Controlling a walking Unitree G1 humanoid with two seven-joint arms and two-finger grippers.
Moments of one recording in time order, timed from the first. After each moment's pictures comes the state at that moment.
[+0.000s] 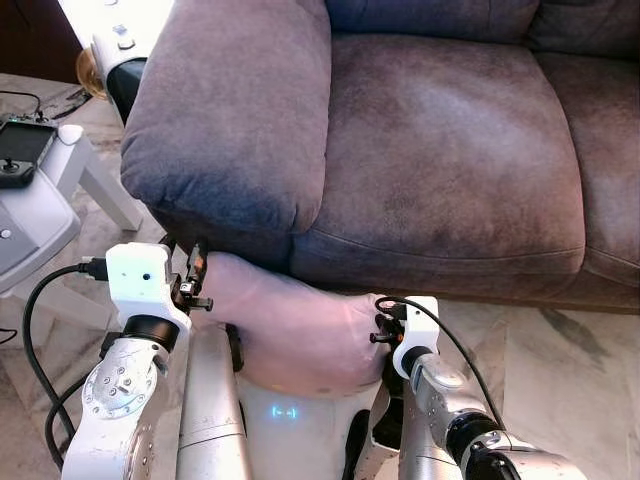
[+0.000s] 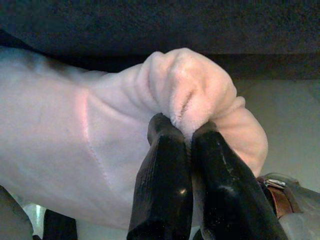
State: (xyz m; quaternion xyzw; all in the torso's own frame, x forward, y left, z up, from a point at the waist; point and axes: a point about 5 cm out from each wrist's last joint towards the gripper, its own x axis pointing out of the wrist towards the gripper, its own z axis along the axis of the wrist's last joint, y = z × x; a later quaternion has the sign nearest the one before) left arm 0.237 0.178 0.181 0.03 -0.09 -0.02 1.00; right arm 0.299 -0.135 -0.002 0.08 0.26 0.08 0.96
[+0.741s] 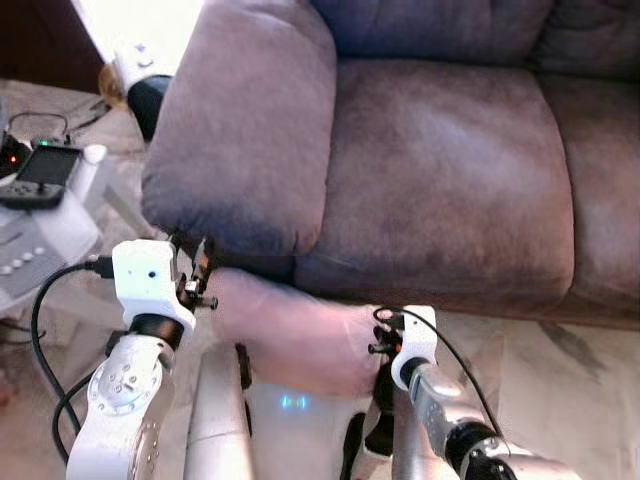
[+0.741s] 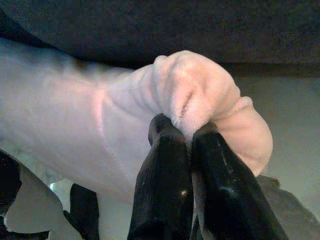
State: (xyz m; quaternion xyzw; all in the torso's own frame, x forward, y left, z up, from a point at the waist) left arm 0.239 0.173 0.182 0.03 -0.09 -0.03 1.00; right arm 0.288 -0.132 -0.013 0.09 0.28 0.08 0.95
